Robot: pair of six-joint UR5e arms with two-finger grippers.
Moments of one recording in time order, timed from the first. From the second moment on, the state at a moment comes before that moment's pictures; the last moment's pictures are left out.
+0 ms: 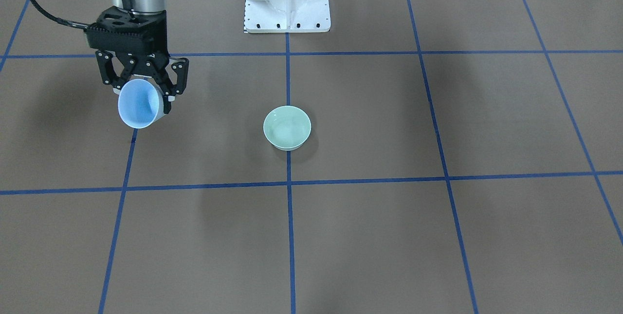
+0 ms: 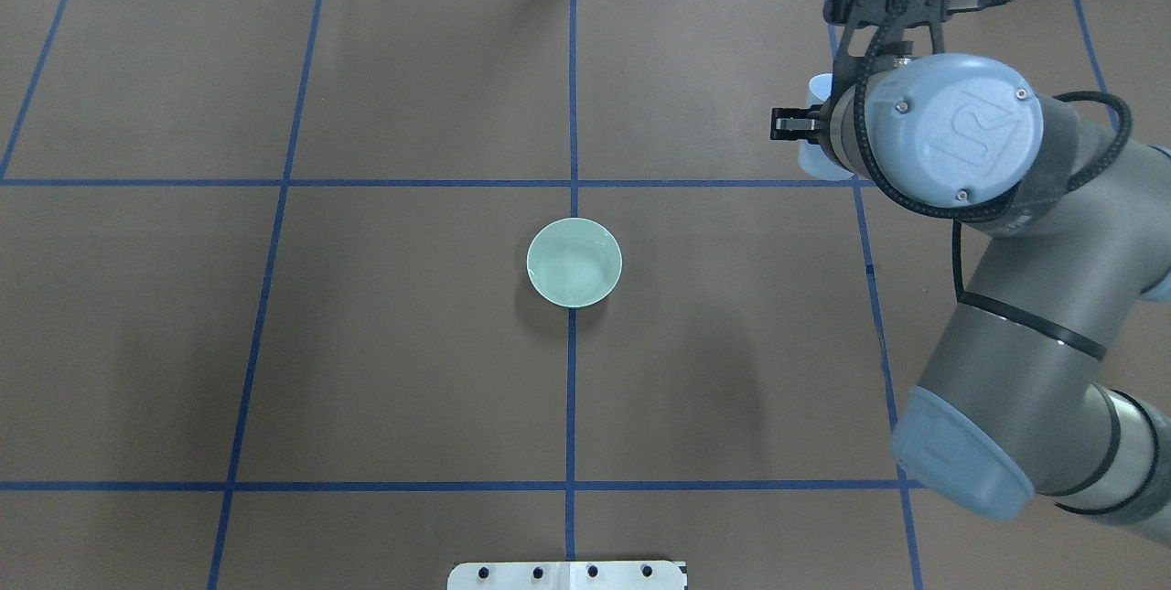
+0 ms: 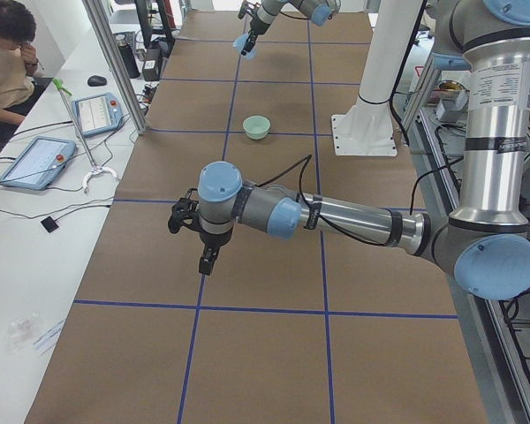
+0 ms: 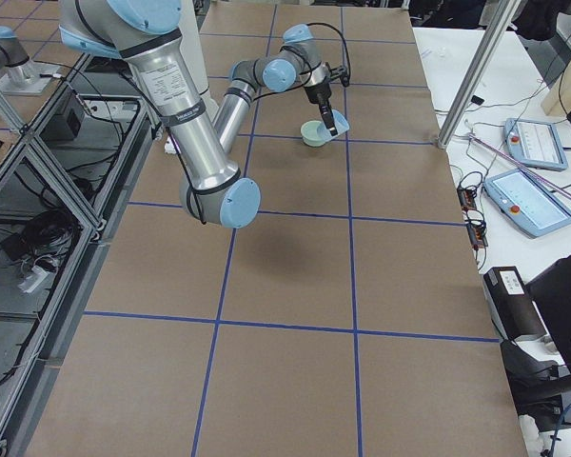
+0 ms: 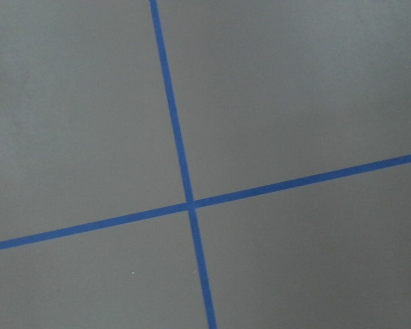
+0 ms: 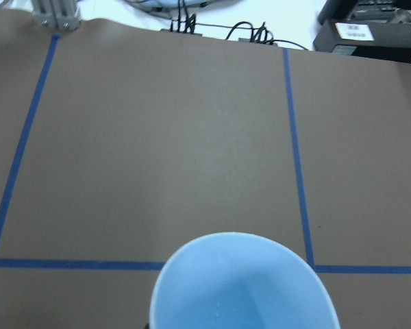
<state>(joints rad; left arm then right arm) -1.47 -1.57 -1.78 -1.73 -2.34 -0.16 0.64 -1.13 2.15 -1.84 1.36 1.20</state>
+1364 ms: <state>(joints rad) -1.07 -1.75 -1.78 -2.07 -2.31 -0.58 0.46 -1.70 1.88 -1.10 0.83 1.52</state>
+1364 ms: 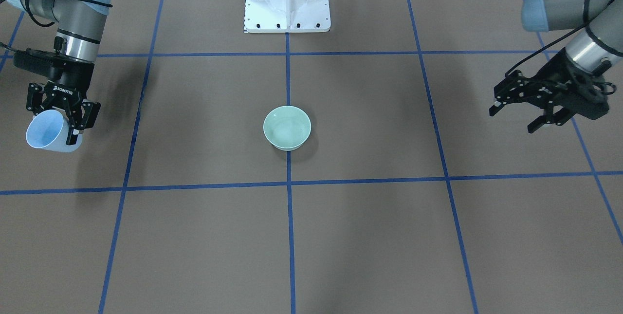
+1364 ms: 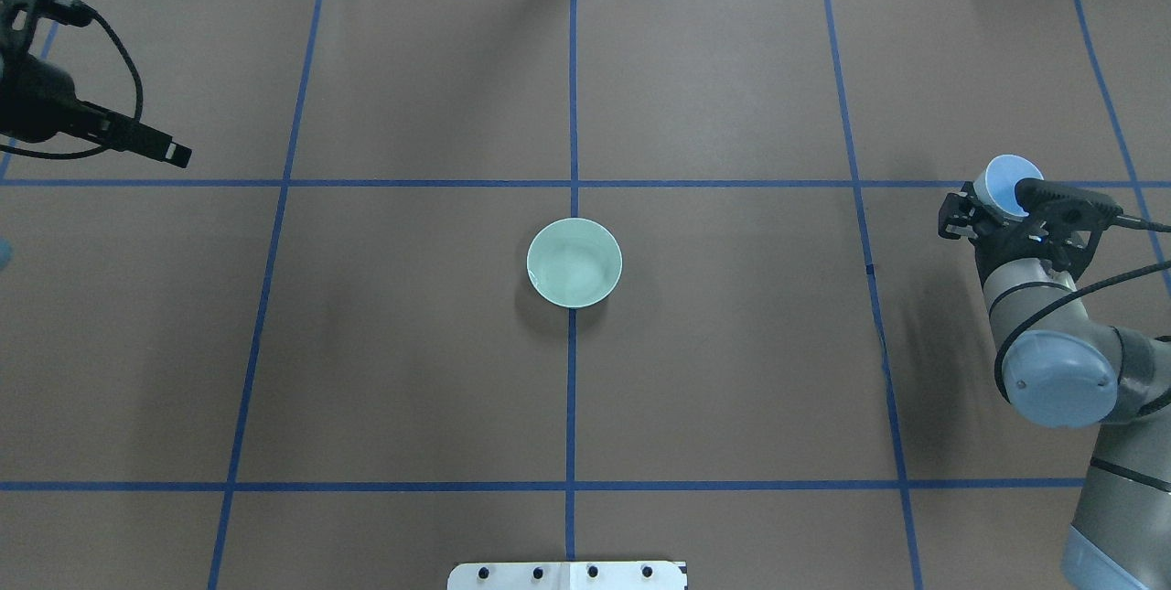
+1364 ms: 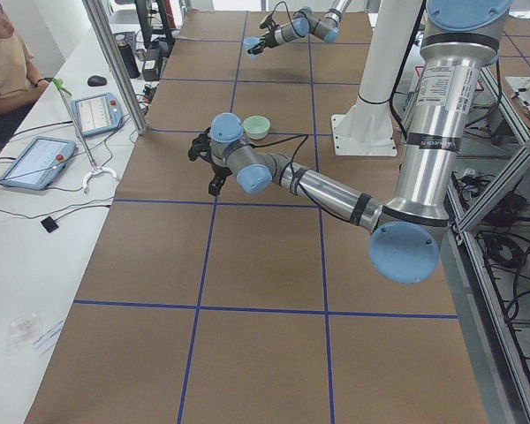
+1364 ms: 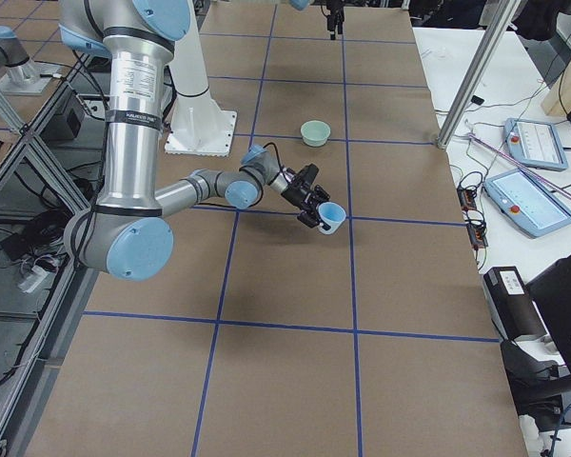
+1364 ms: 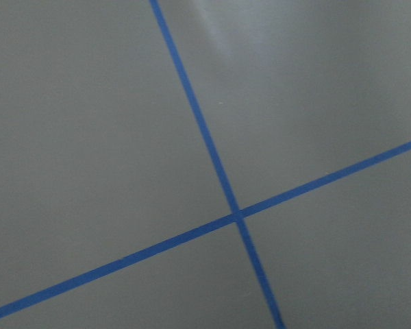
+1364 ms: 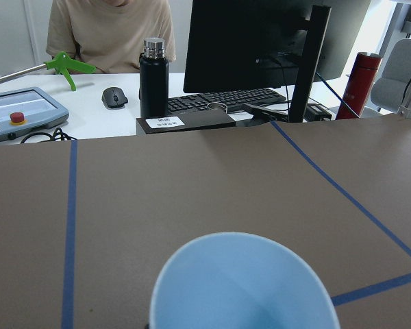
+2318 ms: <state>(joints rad) -1.02 -1.79 -1.77 -2.07 -2.31 -0.64 0.36 -1.70 1.72 -1.05 0.68 1.64</state>
